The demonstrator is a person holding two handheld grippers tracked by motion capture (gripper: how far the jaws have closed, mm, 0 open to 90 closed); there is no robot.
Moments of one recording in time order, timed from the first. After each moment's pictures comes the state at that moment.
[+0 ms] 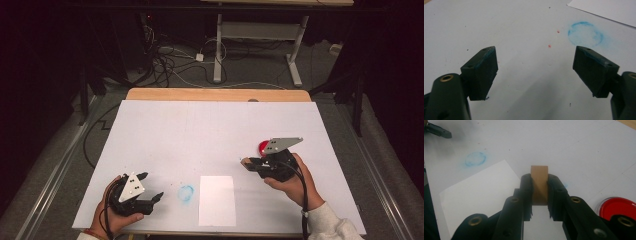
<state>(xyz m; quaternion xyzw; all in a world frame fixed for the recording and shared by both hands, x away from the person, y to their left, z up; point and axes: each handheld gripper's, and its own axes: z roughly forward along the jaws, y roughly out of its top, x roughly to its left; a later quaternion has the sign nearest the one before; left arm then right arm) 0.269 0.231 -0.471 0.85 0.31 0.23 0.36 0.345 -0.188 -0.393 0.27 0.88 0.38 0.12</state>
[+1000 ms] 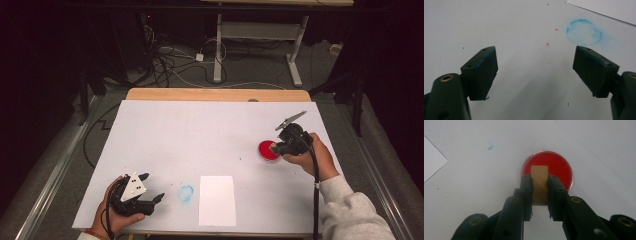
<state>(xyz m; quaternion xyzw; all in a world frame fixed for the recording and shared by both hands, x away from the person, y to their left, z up) 0.271 0.229 -0.473 0.86 0.31 0.22 0.35 0.419 -0.234 -0.390 0.37 0.90 0.20 0.14</state>
